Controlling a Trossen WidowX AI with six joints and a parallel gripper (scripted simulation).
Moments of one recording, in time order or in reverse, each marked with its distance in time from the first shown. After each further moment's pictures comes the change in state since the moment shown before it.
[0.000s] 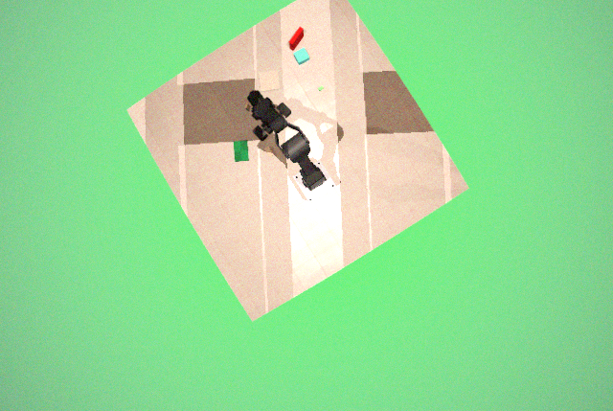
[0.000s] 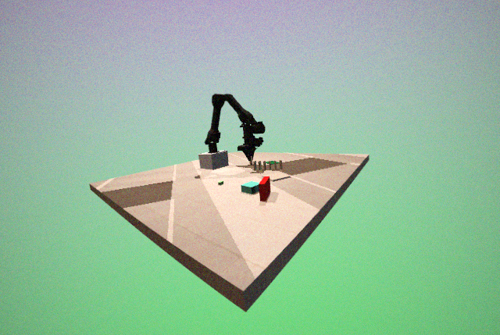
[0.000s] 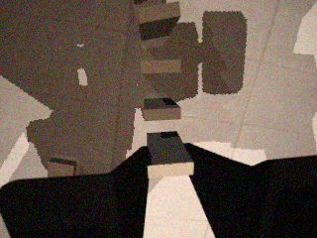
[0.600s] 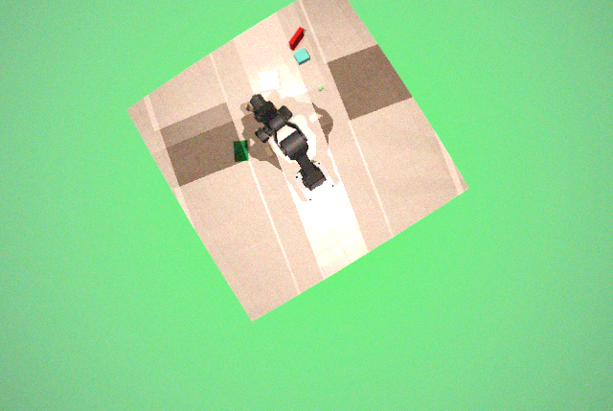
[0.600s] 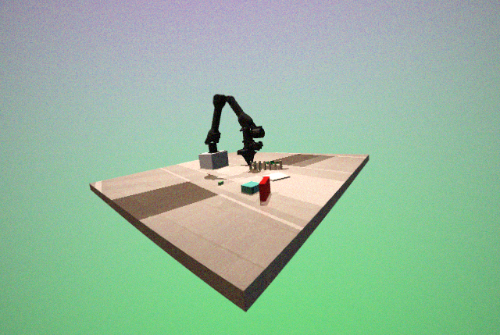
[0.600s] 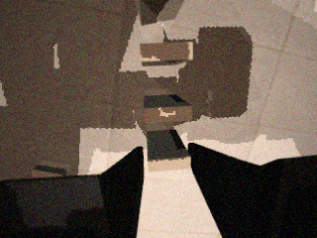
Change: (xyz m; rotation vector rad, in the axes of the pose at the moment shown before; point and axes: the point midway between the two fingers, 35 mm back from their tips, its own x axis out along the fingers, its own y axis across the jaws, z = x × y) arm 0.024 0.001 -0.006 0.002 0.005 0.001
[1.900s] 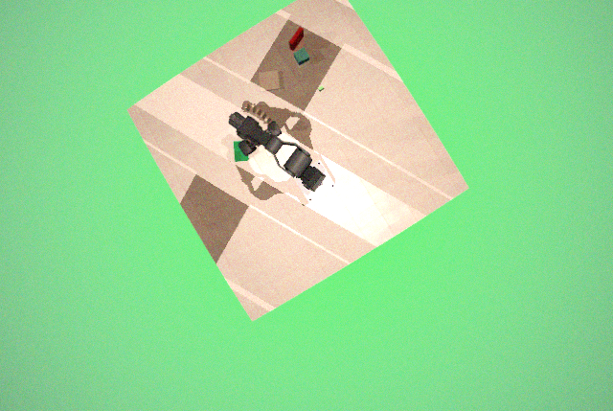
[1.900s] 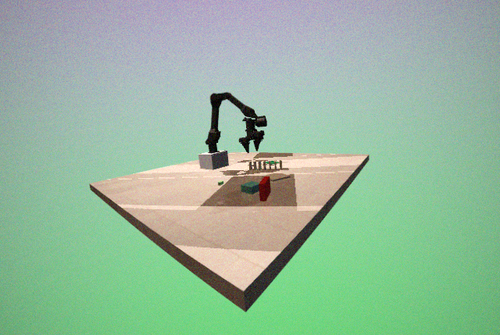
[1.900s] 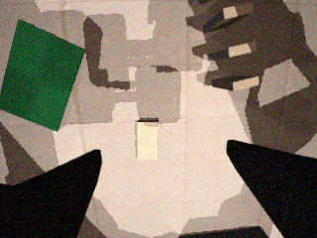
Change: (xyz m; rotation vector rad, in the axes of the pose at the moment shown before) arm -0.063 0.089 -0.022 0.202 0.004 0.007
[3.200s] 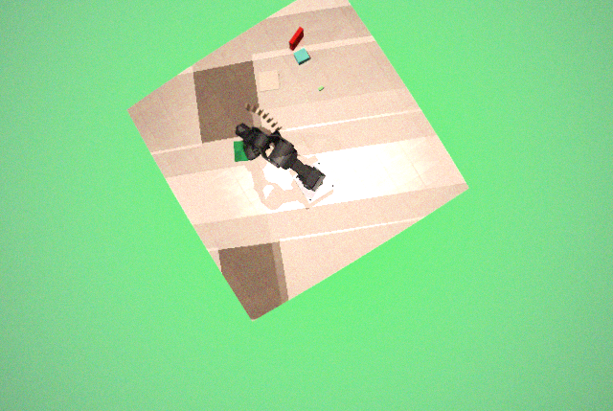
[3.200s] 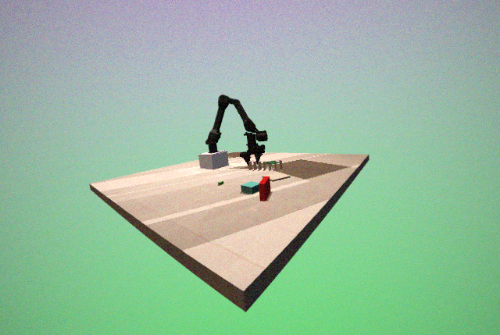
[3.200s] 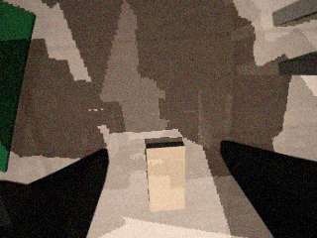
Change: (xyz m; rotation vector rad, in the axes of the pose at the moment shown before) arm 0.094 0.011 -0.011 0.061 -0.001 0.000
